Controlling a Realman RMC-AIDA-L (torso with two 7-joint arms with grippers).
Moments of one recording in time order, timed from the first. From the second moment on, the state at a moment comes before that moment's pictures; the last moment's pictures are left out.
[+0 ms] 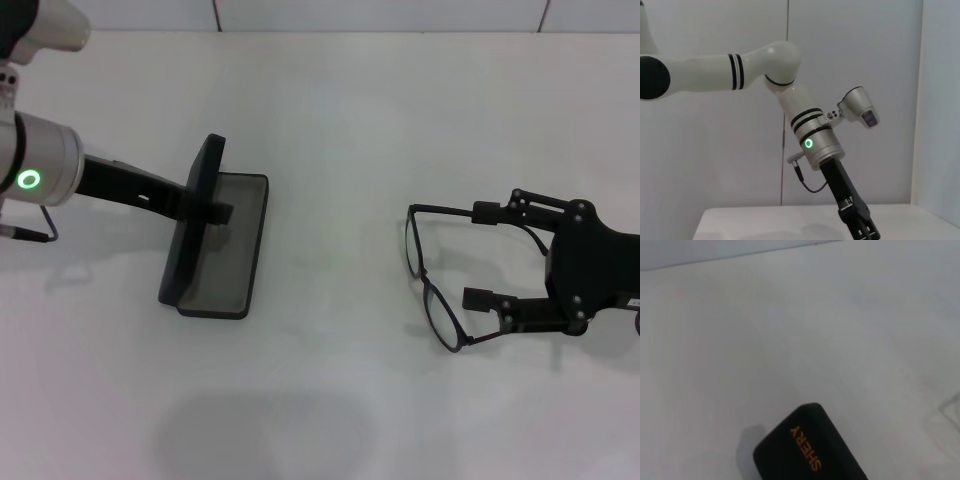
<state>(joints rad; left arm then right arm) -0.43 -2.09 1.10 1.30 2.41 1.42 -2.44 0.53 2.02 -0.87 -0.47 -1.73 -1.74 0.87</state>
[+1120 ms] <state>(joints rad) -0.61 -2.08 1.11 1.26 2.47 1.27 -2.16 0.52 2.02 -0.87 -0.46 -1.73 -1.77 0.82</state>
